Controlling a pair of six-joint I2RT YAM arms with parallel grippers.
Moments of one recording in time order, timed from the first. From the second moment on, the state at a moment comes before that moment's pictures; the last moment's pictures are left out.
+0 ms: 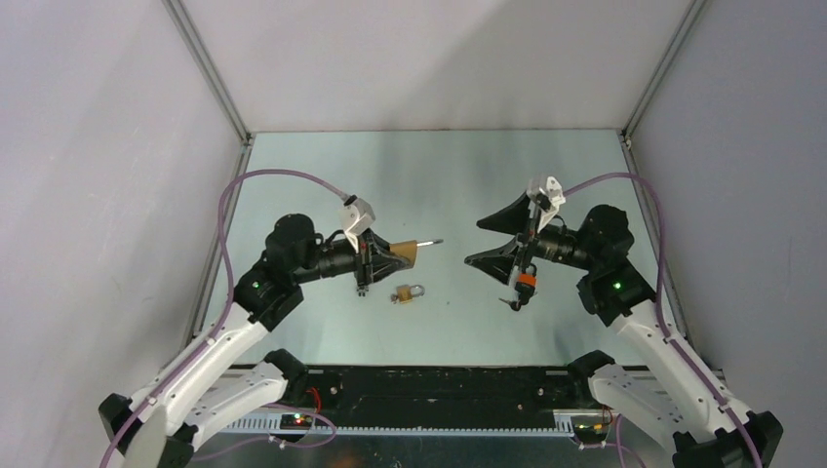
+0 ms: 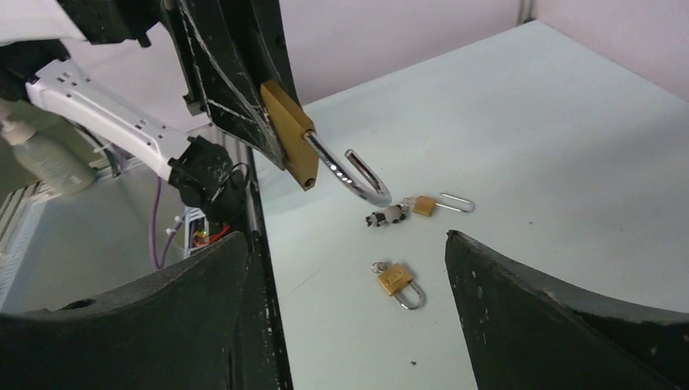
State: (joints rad) left arm -0.62 0.82 0.80 -0.17 0.59 -0.12; right arm 0.44 0.80 0.80 0.07 -0.82 0.22
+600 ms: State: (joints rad) left arm -0.62 0.81 0.95 -0.16 0.95 -0.20; right arm 0.71 0.88 0.75 0.22 -0.81 0.04
